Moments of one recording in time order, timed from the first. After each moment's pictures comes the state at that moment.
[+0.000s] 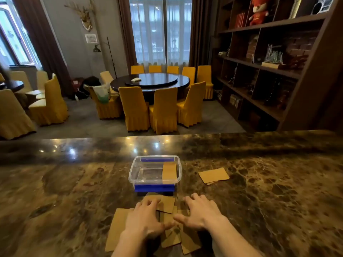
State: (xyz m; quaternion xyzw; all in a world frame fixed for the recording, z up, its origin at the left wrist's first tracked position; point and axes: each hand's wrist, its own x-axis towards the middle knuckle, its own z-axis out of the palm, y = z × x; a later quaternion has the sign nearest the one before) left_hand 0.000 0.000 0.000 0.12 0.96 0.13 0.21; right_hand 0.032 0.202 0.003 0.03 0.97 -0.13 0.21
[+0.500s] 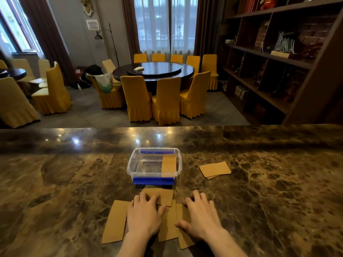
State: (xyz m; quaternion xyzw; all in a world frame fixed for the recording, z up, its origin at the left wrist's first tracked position) left_hand 0.003 0.020 -0.028 0.07 0.99 0.13 0.08; right_hand 0.048 0.202 -0.020 0.03 0.99 -0.09 0.11
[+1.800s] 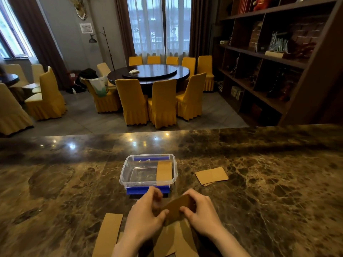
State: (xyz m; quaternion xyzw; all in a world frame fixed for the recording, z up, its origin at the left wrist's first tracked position) left_hand -0.009 0.031 0.002 0.14 0.91 0.37 0.09; right_hand 0.034 0.230 -0.018 0.06 0.90 -0.44 -0.02
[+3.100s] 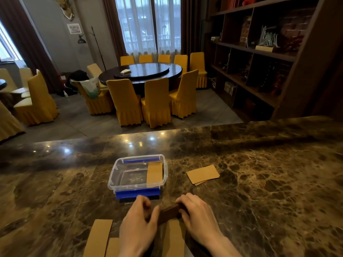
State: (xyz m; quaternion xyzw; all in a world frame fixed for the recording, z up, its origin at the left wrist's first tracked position) left_hand 0.006 0.054 -0.001 0.04 0.93 0.37 0.01; right_hand 0.039 0.240 -0.032 -0.04 0.95 -0.29 -0.11
